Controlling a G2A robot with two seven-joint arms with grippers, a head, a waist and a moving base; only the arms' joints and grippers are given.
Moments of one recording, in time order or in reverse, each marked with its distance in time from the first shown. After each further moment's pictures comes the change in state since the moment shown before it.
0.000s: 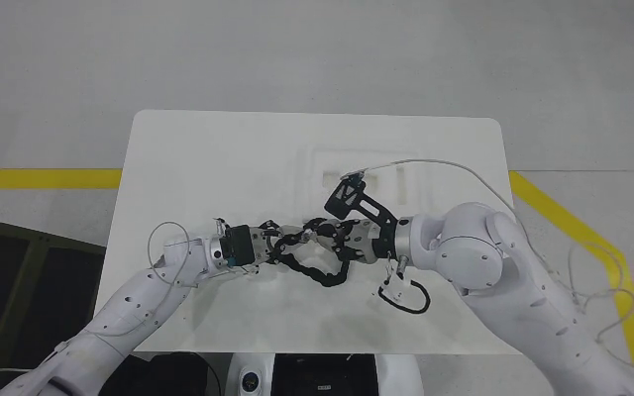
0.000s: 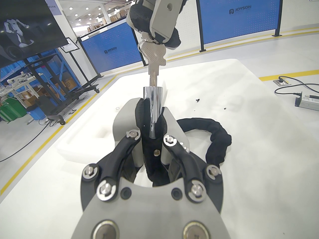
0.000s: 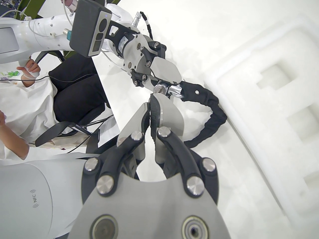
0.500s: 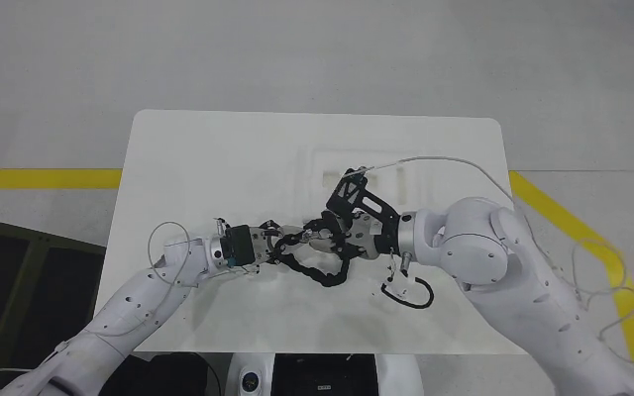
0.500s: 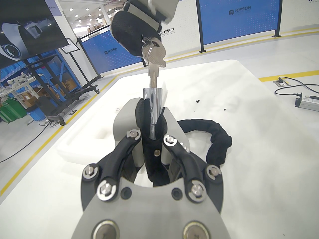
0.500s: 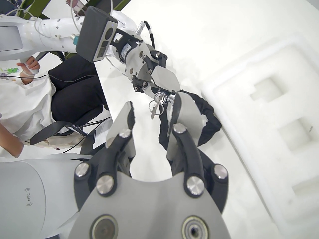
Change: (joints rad) left arm 0.000 0.000 0.000 0.000 0.000 0.000 0.000; right arm 0.003 0.003 0.035 0.004 0.013 -0.114 -0.030
